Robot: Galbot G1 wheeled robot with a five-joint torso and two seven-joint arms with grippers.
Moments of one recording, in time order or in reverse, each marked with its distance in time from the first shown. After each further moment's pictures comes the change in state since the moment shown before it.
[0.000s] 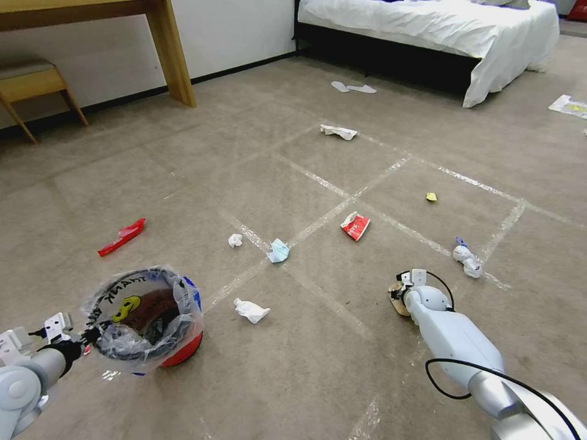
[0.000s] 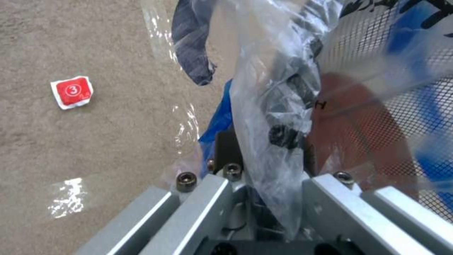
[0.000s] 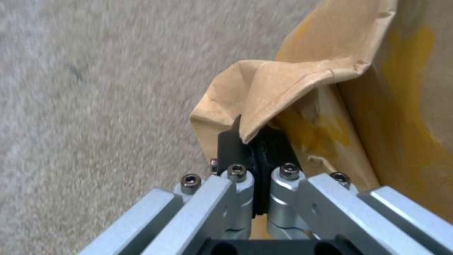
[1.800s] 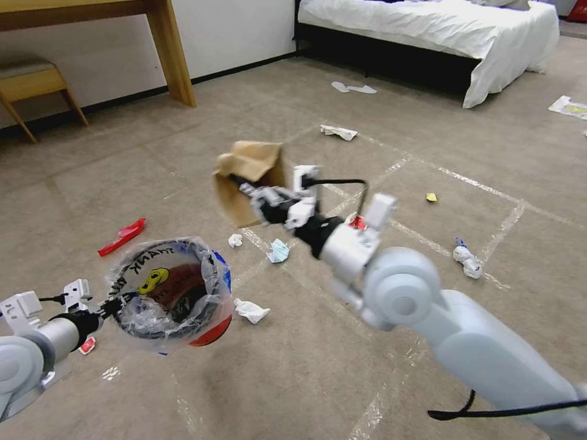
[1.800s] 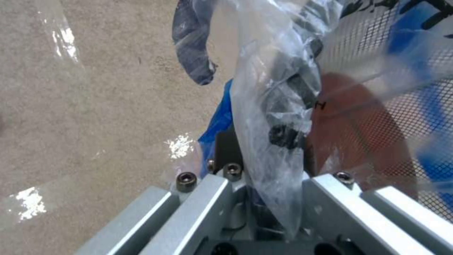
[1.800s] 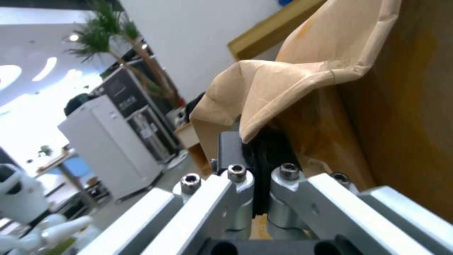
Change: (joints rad) left arm -0.005 0.089 0.008 -0.256 -0.258 0.083 -0.184; right arm 0.165 -0.117 -0.496 1.340 0.781 0.275 0.132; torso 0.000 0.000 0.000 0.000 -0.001
